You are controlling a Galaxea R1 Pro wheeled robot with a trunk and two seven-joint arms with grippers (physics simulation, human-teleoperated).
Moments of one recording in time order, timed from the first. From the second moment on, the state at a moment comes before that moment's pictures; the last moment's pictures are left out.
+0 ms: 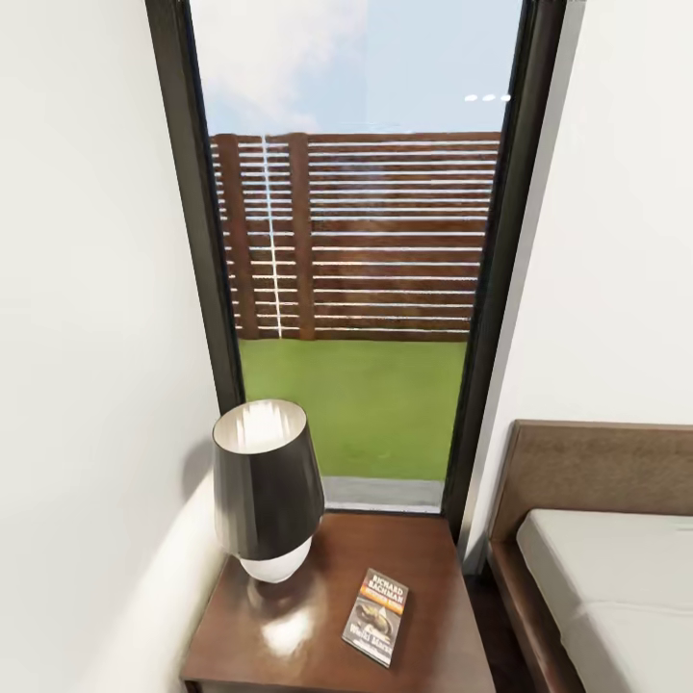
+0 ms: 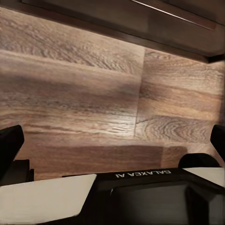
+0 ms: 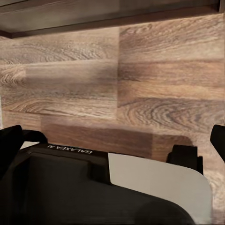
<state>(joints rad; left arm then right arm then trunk) -0.24 0.02 0.02 -0.06 0.18 -0.07 -0.34 -0.31 -0.20 0.03 0.08 -0.18 -0.04 0.63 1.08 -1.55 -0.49</state>
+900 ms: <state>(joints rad) -0.24 0.02 0.03 -0.02 0.18 -0.08 -0.34 -0.27 -0.19 0.03 0.08 -0.18 -0.04 0.63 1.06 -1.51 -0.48</state>
